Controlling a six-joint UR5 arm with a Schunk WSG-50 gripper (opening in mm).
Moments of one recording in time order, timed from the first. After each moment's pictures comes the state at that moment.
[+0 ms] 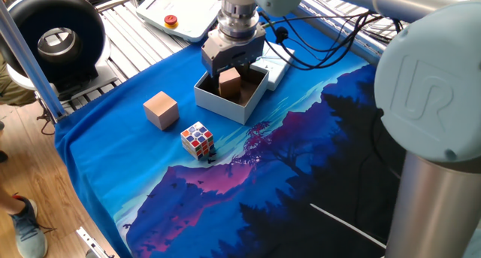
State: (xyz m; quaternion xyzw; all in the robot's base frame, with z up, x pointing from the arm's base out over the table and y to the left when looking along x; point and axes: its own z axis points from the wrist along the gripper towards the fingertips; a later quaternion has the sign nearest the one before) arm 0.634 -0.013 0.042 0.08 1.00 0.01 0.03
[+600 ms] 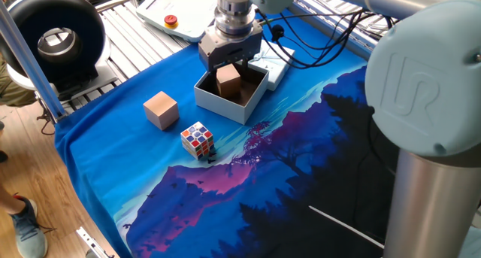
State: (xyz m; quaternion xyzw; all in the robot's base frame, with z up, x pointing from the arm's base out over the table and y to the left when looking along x) arm 0.647 -0.016 0.040 0.10 0.99 0.00 0.03
